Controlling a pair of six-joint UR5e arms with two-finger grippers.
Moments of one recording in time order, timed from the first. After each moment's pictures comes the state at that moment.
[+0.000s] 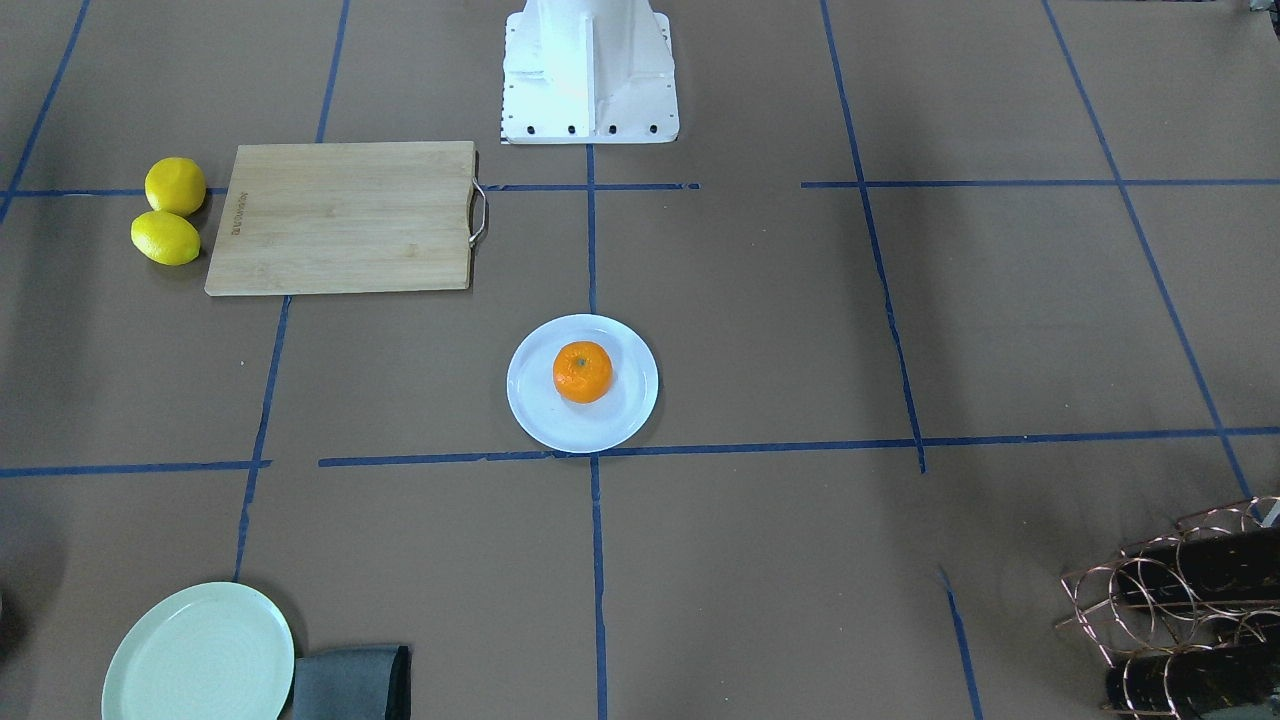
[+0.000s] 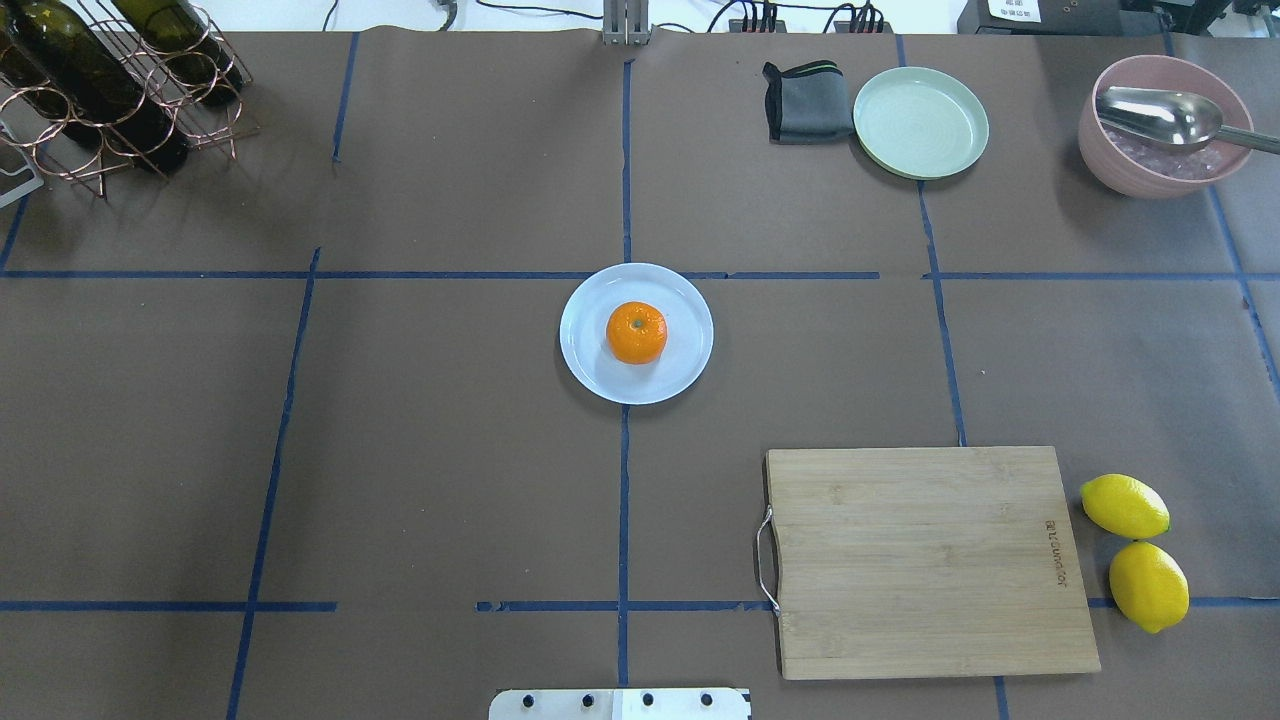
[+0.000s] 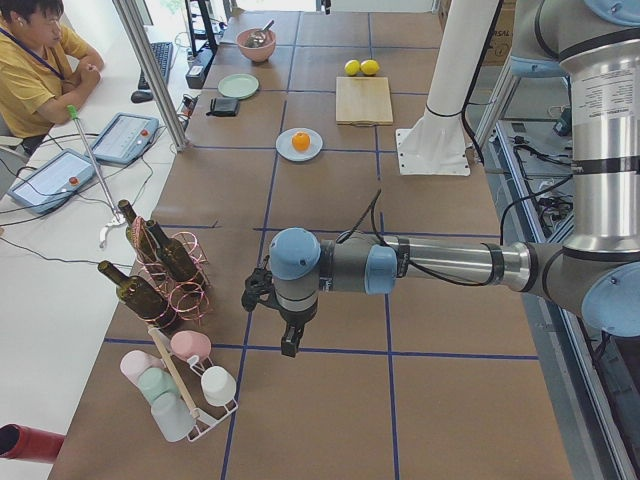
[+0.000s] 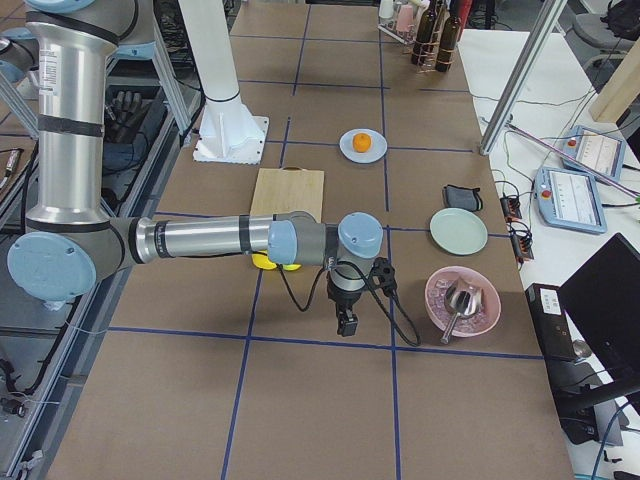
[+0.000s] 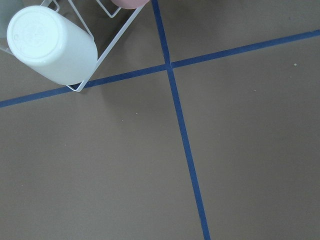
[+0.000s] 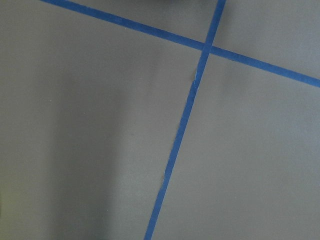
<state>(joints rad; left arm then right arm) -1.60 -1.43 -1.77 -1.54 -2.35 0.22 1.47 -1.67 1.77 -1.69 2.28 -0.22</state>
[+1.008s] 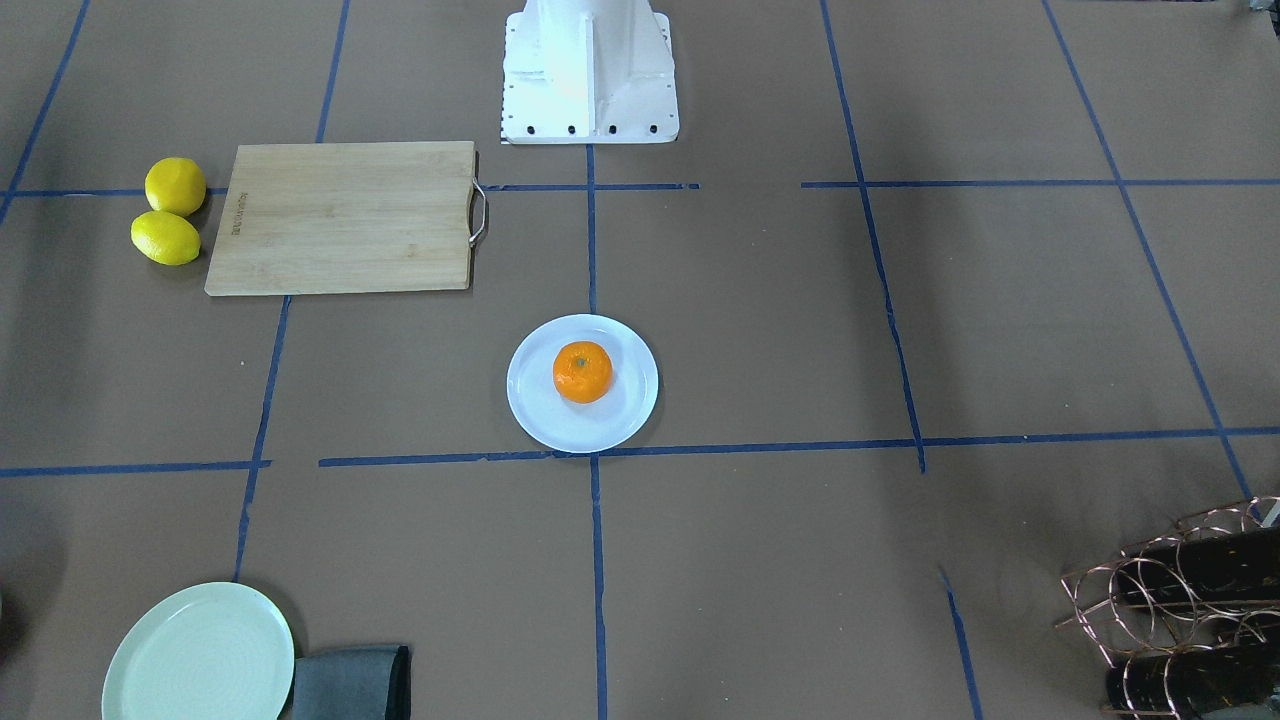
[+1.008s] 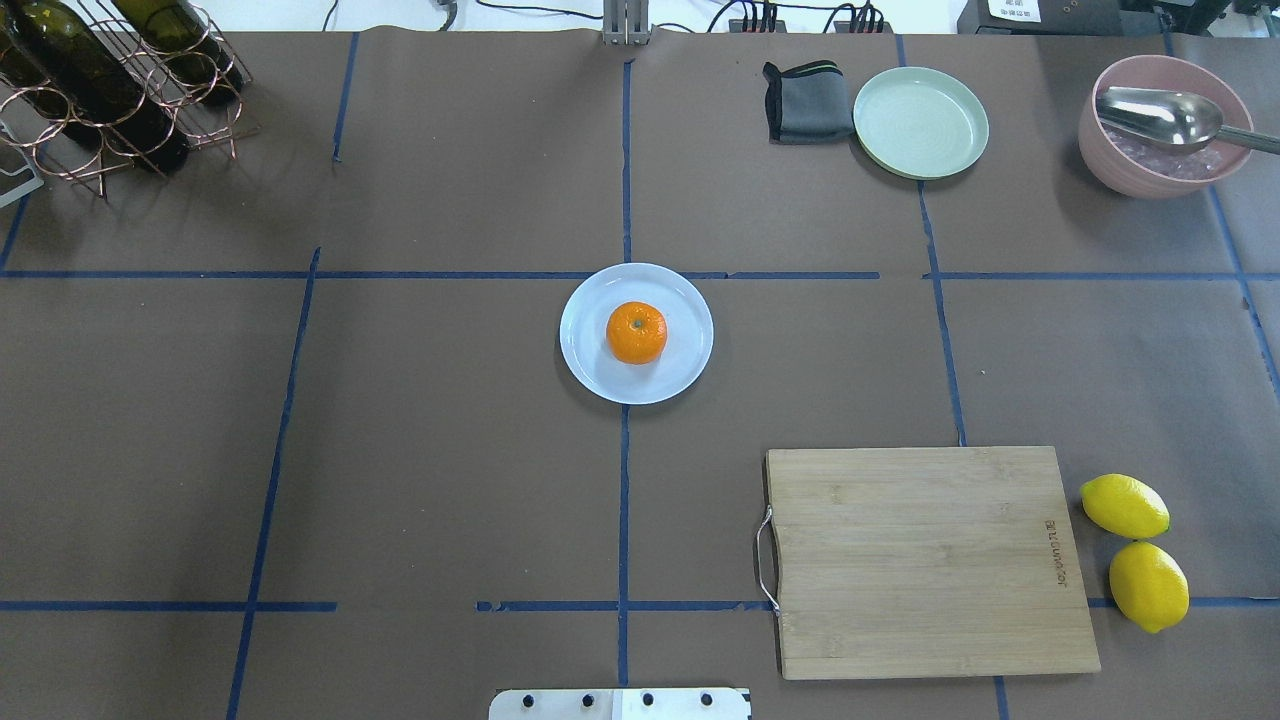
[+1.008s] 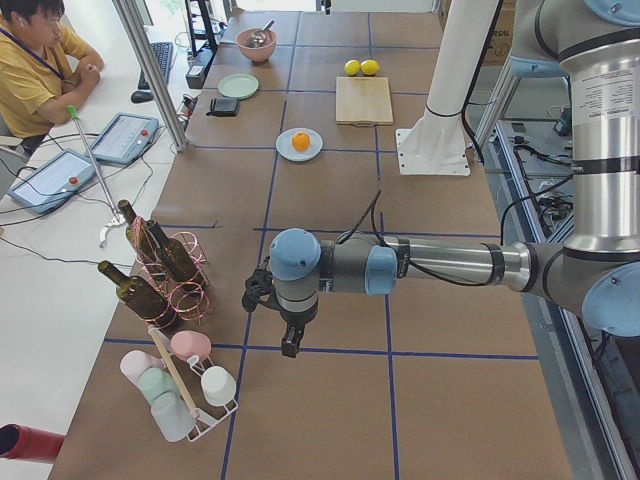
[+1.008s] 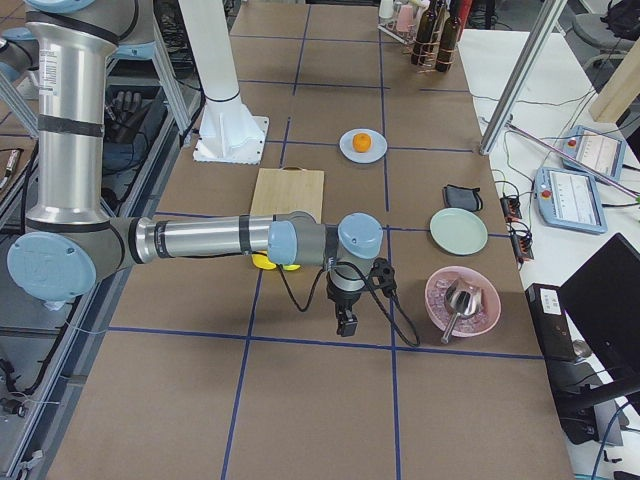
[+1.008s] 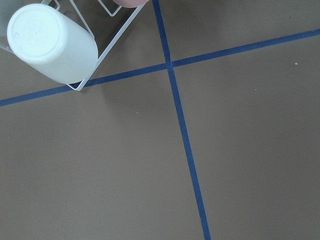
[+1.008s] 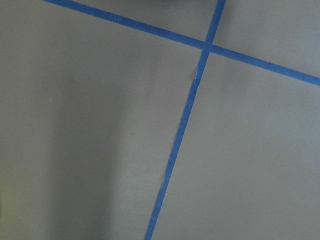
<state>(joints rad) -1.60 -1.43 -1.77 -1.54 -2.35 0.22 1.47 -1.68 1.77 -1.69 2.28 -0.22</state>
